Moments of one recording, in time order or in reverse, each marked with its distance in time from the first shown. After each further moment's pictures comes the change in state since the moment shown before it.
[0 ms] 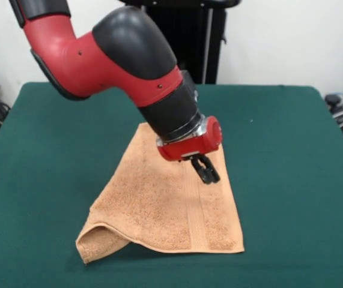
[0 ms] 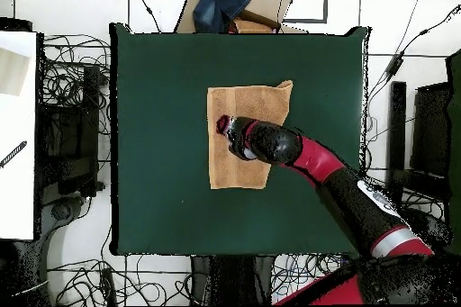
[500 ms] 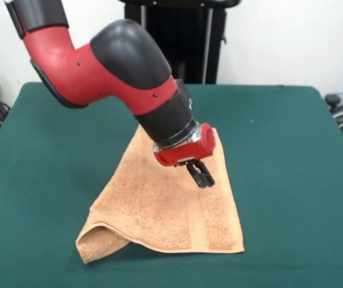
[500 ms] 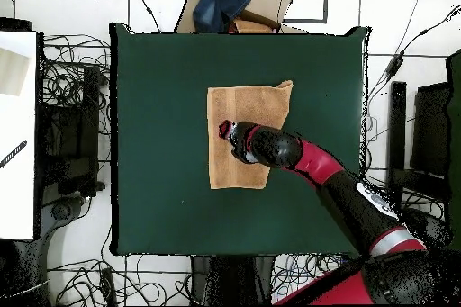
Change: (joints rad) arm -0.024 0.062 0.001 -0.020 -0.066 0.000 0.000
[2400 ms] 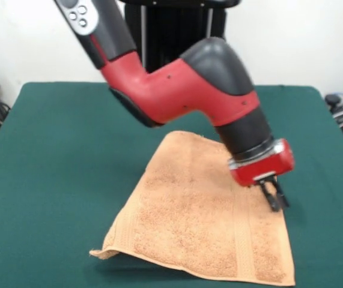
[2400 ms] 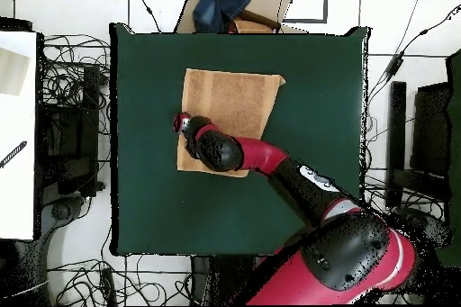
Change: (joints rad) arm 0.200 0.063 0.015 0.009 -0.075 -0.382 0.000
